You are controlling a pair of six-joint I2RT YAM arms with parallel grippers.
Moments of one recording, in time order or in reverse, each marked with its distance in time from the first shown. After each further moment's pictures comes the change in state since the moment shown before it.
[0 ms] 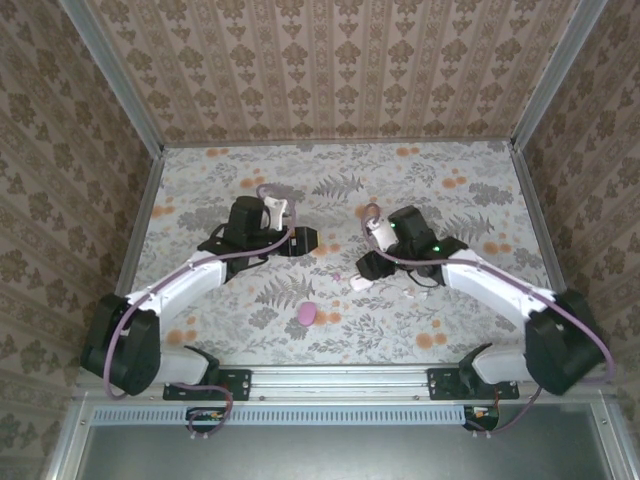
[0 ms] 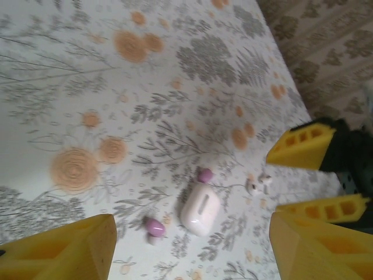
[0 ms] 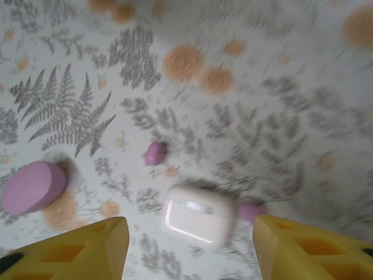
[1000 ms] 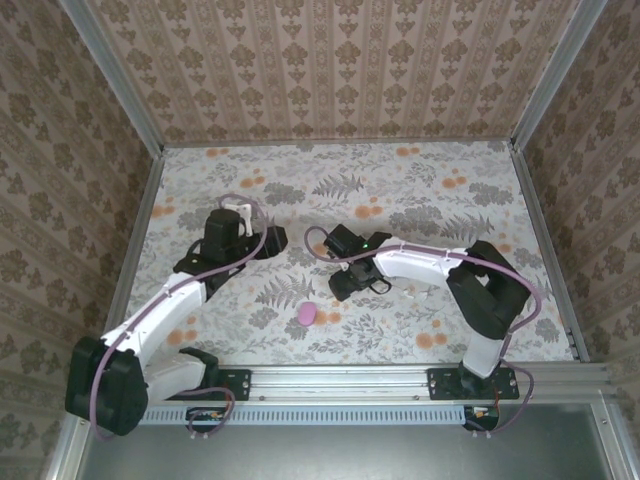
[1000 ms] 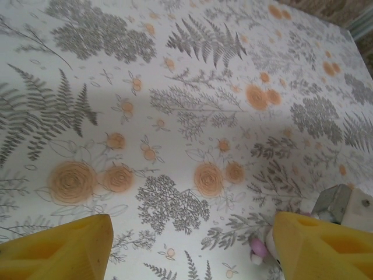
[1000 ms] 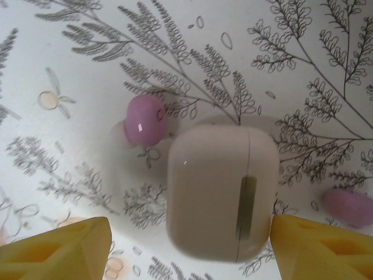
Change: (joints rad) left arm 0.092 -0.226 -0.125 -0.084 -0.330 -0.006; right arm 0.263 0.418 0.280 -0.260 0.345 0.193
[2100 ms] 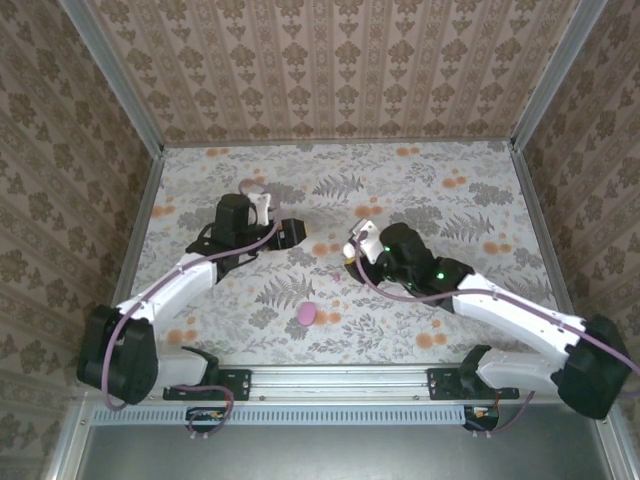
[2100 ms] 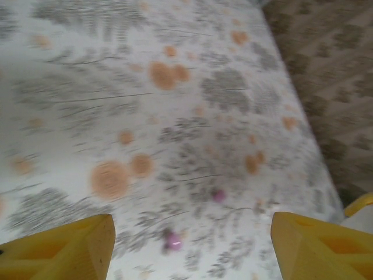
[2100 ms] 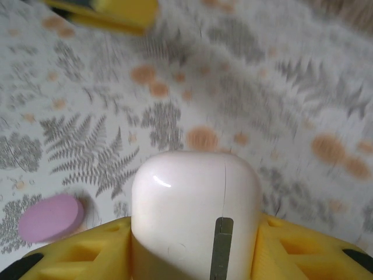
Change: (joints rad) left arm -0.031 0.200 0.128 0.108 0.360 -0.052; right arm -0.040 -0.679 -0.365 0.456 -0.067 -0.350
